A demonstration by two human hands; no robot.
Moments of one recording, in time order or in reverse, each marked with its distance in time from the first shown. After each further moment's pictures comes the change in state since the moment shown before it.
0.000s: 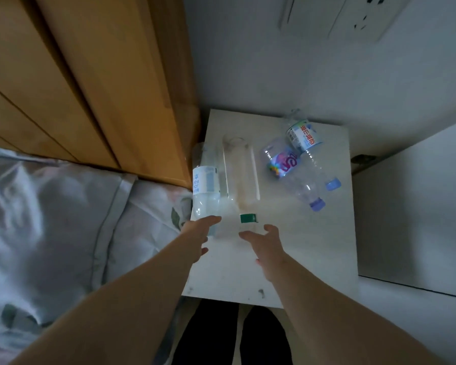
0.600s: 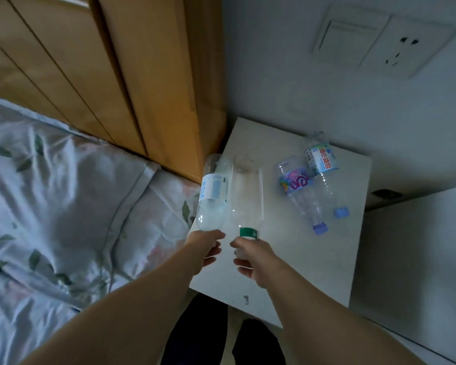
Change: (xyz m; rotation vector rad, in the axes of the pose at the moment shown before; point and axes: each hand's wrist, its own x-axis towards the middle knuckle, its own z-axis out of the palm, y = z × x) left_hand -0.044 -0.020 0.019 -0.068 0.095 0.000; right_hand -0.023 -0.021 -0.012 -0.174 -0.239 0.119
